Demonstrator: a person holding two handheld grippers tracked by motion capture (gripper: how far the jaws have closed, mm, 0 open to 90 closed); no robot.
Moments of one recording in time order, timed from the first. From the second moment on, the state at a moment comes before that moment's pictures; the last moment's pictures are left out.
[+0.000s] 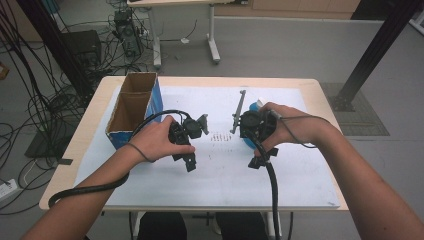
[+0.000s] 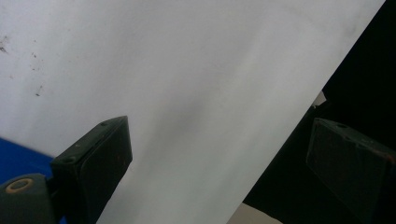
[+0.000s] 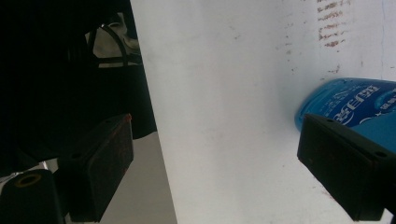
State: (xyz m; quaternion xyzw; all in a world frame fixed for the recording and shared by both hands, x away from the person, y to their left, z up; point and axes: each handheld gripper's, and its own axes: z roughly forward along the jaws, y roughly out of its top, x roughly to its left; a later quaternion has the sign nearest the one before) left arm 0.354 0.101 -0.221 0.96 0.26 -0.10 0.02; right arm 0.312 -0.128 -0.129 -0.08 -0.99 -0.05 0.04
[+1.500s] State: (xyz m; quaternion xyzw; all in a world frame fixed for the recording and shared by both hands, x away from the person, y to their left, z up) left arm 0.356 0.100 -0.227 0.96 0.26 -0.11 0.02; right arm 0.289 -0.258 -0.184 -0.11 -0.93 -0.36 0.02
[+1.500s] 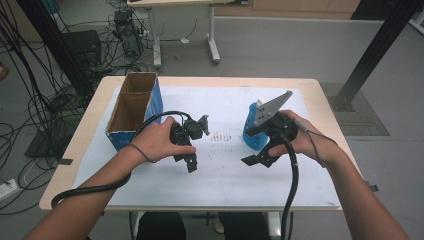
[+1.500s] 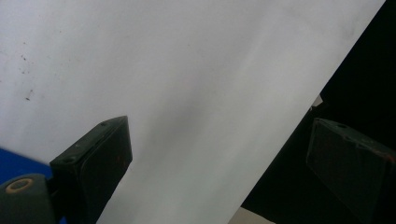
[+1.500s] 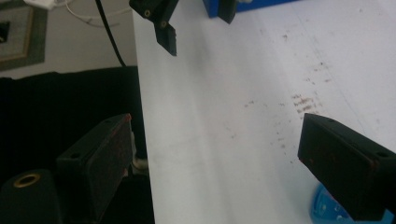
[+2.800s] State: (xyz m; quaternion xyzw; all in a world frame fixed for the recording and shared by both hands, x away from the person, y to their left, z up) left arm 0.353 0.099 -0.228 0.96 0.26 -0.11 0.02; right arm 0.263 -0.311 -0.218 -0.17 -0.84 -0.51 0.00
